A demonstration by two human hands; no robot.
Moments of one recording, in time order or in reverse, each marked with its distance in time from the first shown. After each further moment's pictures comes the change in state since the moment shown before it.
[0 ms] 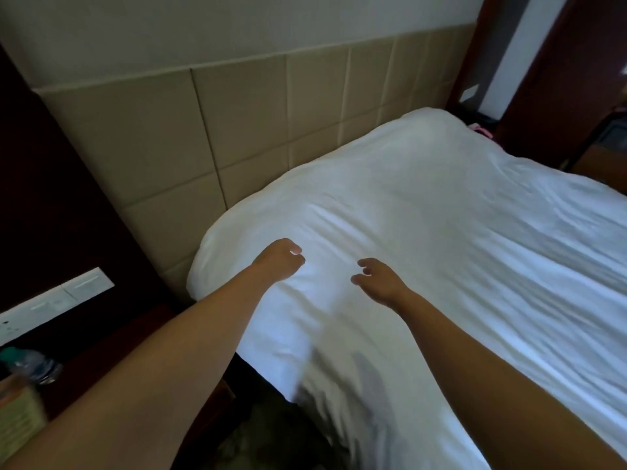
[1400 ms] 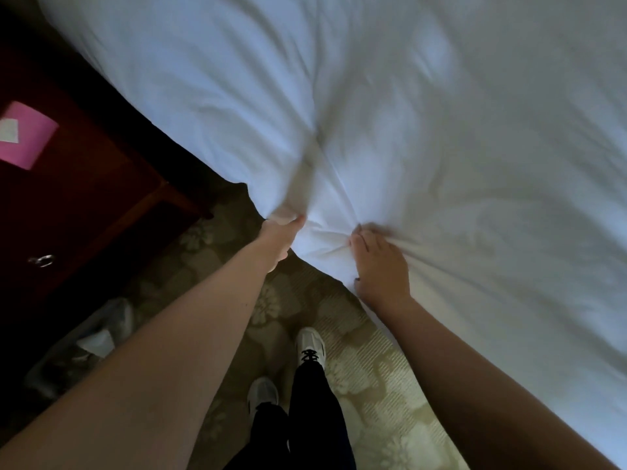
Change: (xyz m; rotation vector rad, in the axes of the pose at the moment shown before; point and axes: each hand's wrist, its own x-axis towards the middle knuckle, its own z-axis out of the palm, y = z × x) left_hand -0.091 -0.240 0.409 -0.621 -0.283 -0.804; right_hand -0.088 0.402 0.256 -0.760 0.069 -0.235
